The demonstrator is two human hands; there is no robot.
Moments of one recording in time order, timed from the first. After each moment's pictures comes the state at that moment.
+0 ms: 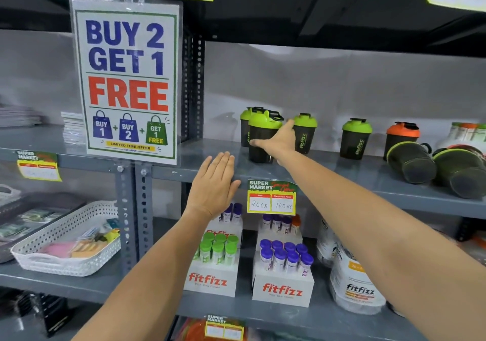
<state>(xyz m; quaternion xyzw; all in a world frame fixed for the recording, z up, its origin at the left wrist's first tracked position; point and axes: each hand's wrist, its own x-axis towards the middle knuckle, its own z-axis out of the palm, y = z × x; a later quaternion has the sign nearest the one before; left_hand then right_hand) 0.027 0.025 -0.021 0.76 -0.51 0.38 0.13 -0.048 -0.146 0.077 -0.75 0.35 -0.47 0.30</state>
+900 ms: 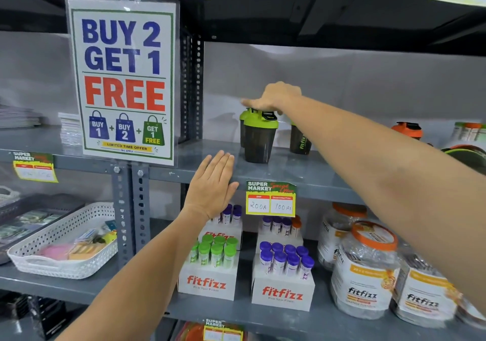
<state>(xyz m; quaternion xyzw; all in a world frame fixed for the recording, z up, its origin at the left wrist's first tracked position) 0.032 0.021 -0.023 0.74 -0.51 0.43 0.12 -0.046 -0.128 0.191 -0.89 0.40 -0.20 -0.10</state>
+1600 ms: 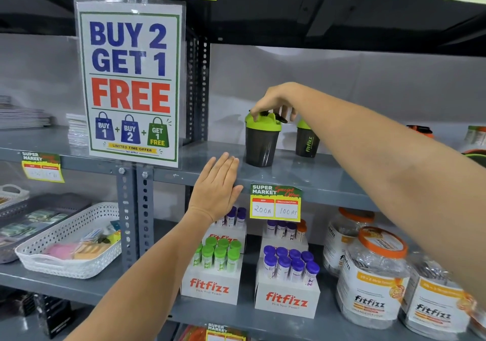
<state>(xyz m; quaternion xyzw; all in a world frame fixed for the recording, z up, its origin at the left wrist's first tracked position) 0.035 0.019 -0.024 0.73 -0.51 0.44 0.14 -0.041 -0.124 0.209 -0.93 0.35 -0.04 0.01</state>
